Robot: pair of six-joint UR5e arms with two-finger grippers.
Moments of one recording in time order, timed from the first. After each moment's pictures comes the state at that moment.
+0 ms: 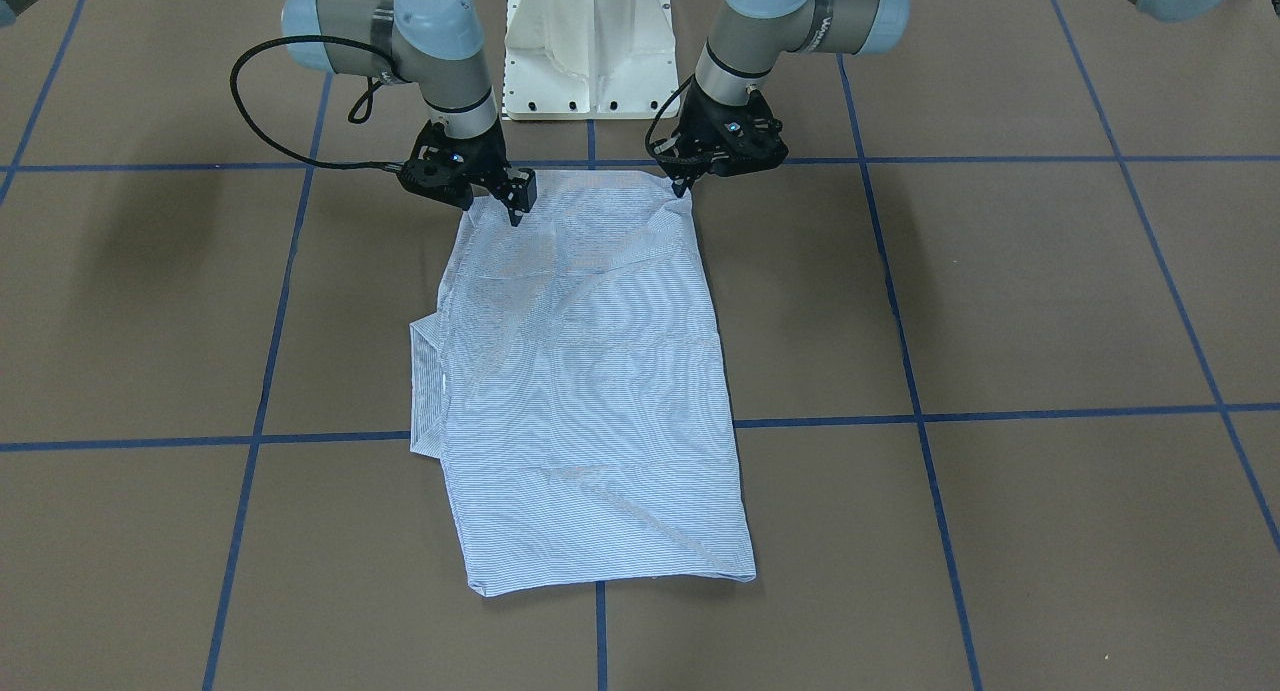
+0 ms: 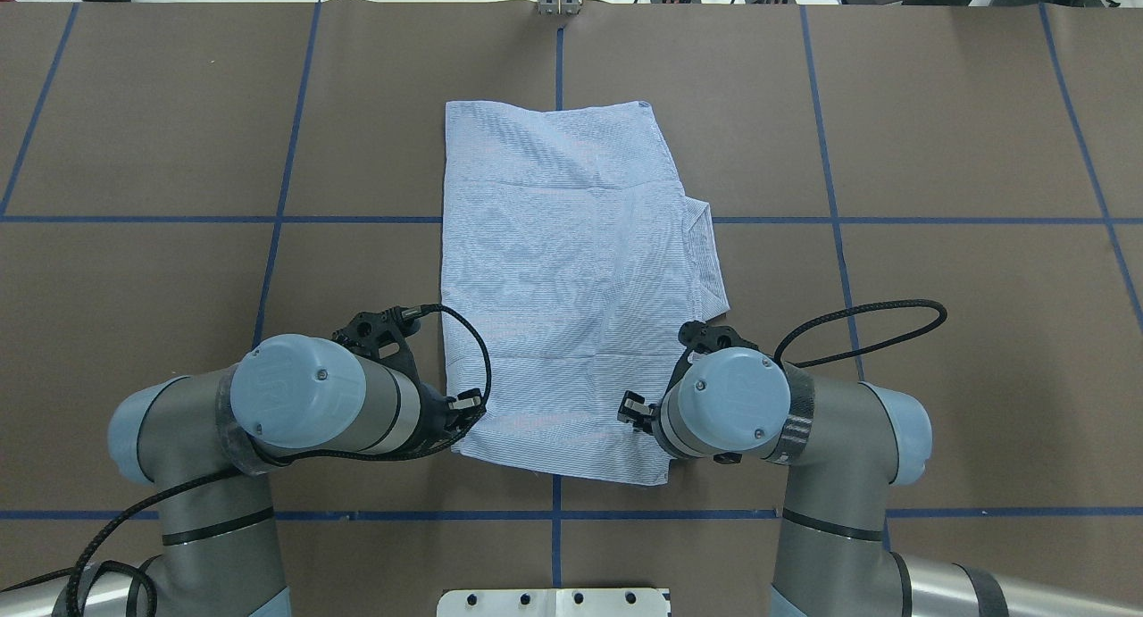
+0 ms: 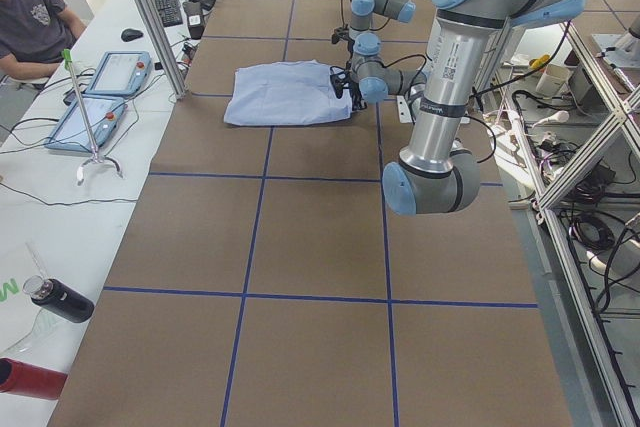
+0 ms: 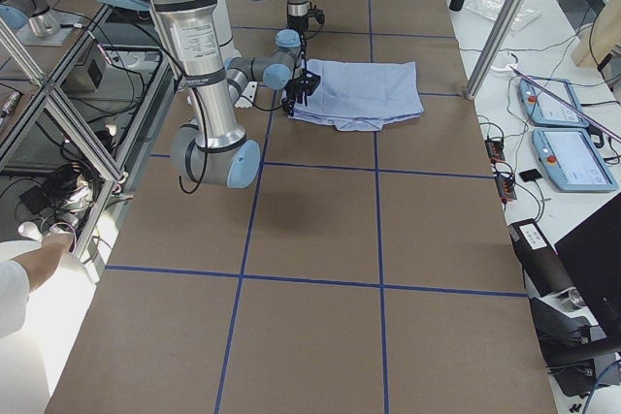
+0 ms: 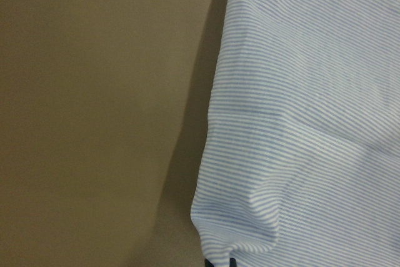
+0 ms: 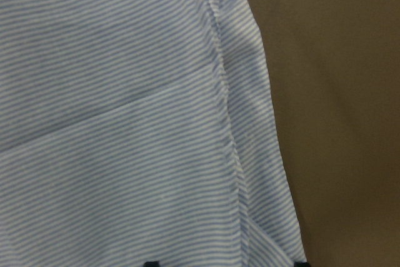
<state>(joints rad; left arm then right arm) -0.33 -1.98 -1.91 -1.81 -1.78 -1.72 0.30 -1.15 1.84 -1.48 1.74 1.77</state>
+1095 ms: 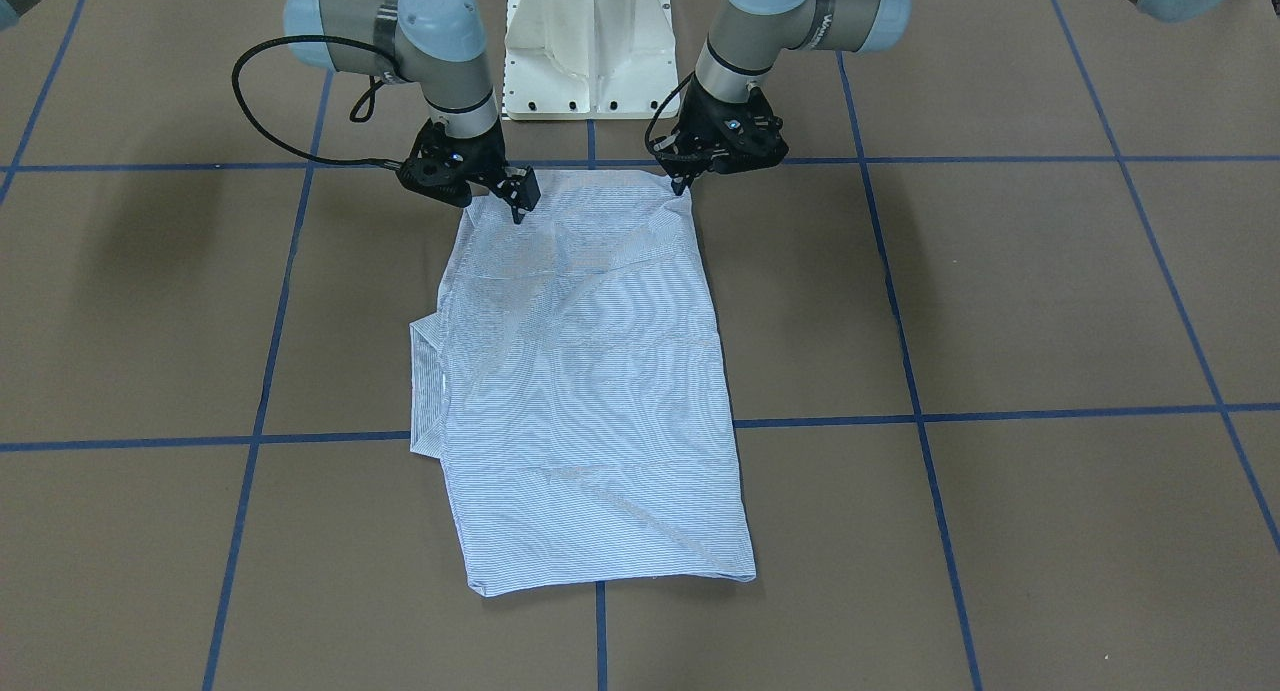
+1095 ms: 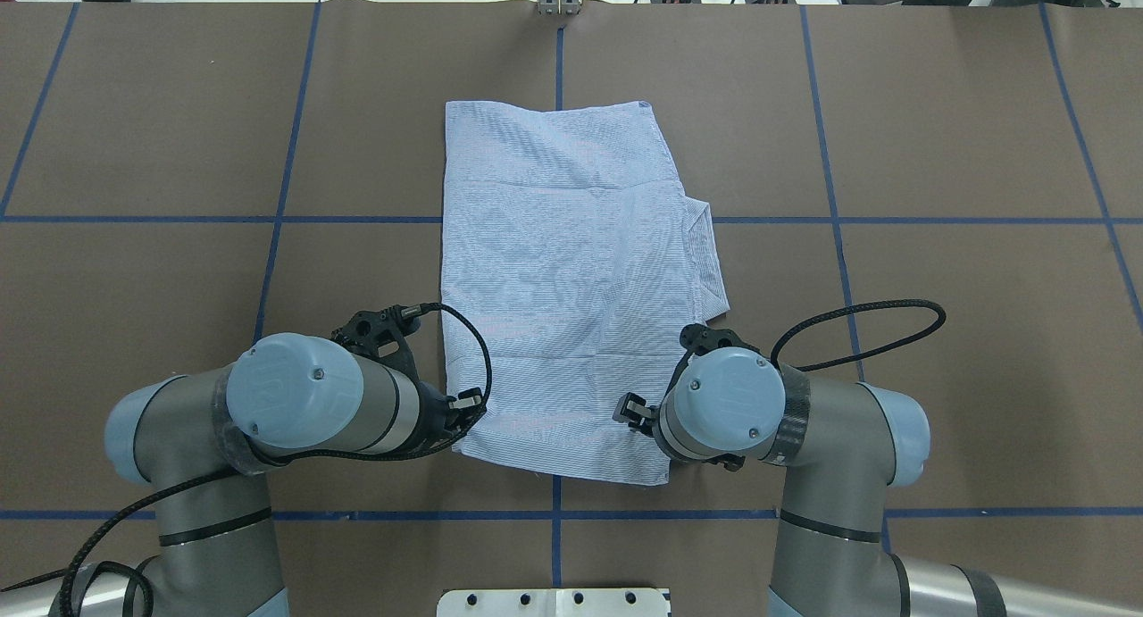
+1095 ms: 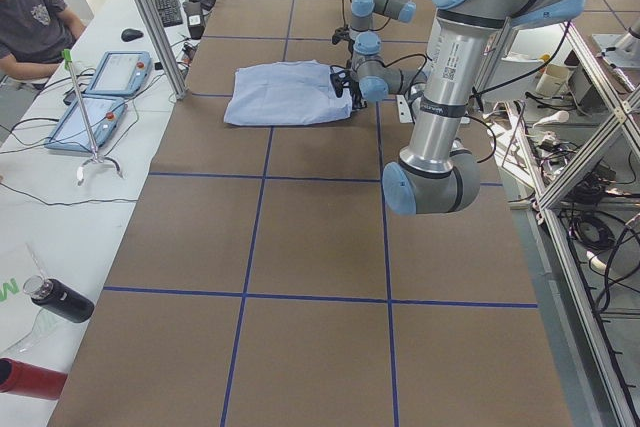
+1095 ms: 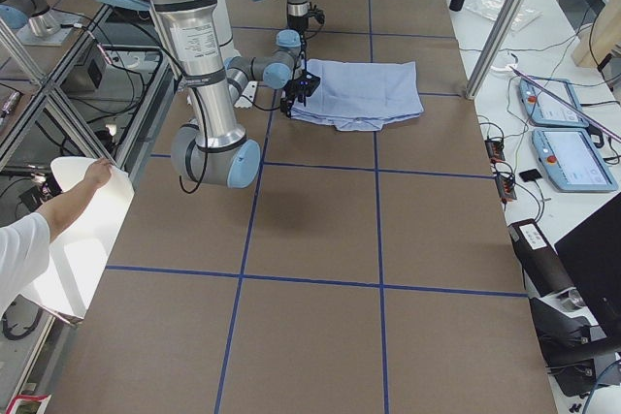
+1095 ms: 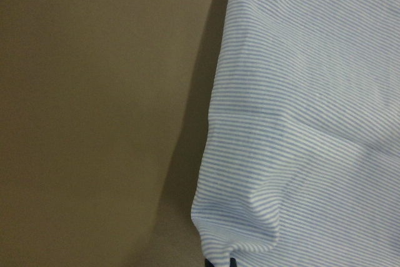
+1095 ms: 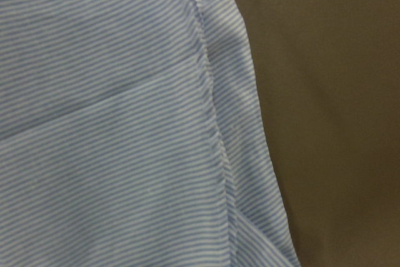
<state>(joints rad) -0.33 -1.98 -1.92 -1.81 -1.78 -1.72 0.30 -1.15 1.84 -1.51 1.75 1.78</state>
